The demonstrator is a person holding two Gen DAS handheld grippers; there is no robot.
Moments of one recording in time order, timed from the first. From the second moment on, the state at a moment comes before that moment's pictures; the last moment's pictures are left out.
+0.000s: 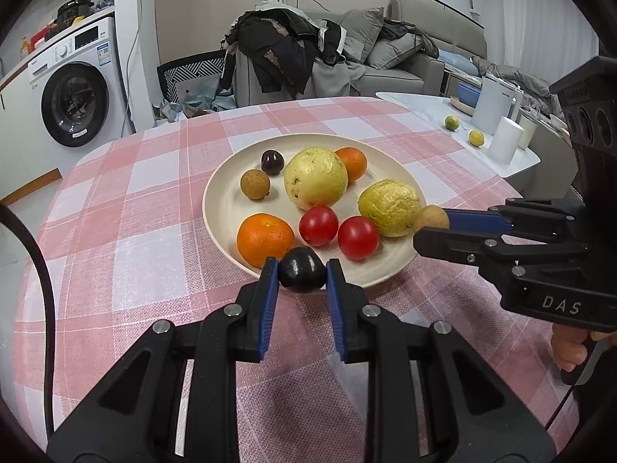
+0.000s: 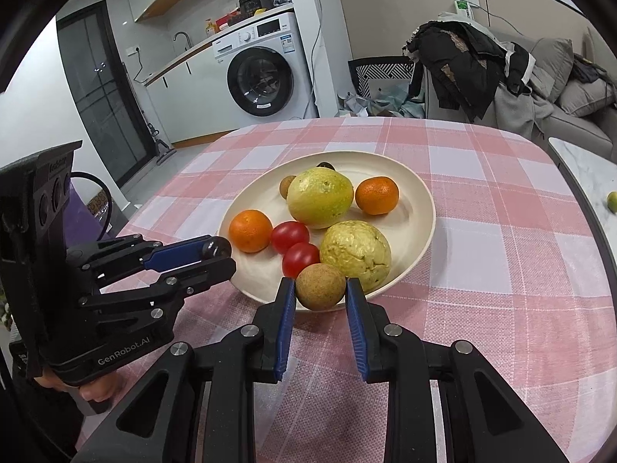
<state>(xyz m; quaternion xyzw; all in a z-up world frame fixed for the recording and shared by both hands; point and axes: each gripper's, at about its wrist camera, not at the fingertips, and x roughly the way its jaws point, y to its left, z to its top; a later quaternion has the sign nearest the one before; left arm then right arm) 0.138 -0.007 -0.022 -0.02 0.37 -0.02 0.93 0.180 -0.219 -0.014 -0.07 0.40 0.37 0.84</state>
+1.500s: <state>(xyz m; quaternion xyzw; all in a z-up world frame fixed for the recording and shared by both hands) 0.173 -0.016 -0.037 -0.02 0.39 -0.02 0.92 0.192 -0.213 -0.022 -0.05 0.39 0.36 0.84</state>
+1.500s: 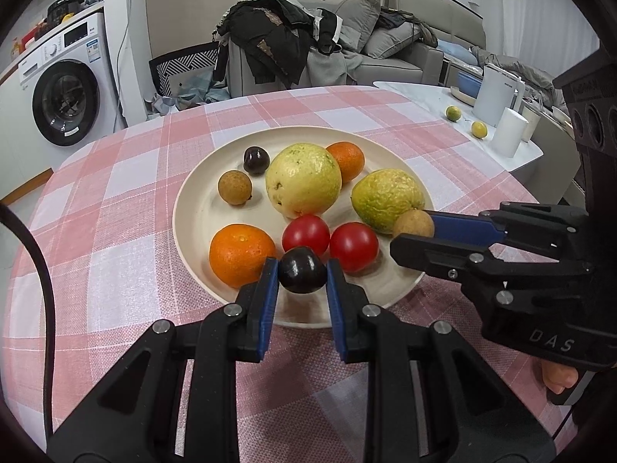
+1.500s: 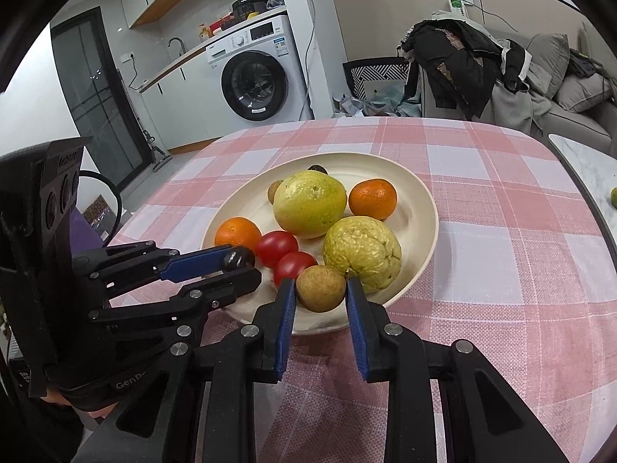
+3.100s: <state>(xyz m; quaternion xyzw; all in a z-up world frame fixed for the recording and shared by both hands) 0.056 0.015 0.006 -0.06 0.24 0.05 0.97 0.138 -0.262 0.008 -0.02 0.24 0.38 0.89</state>
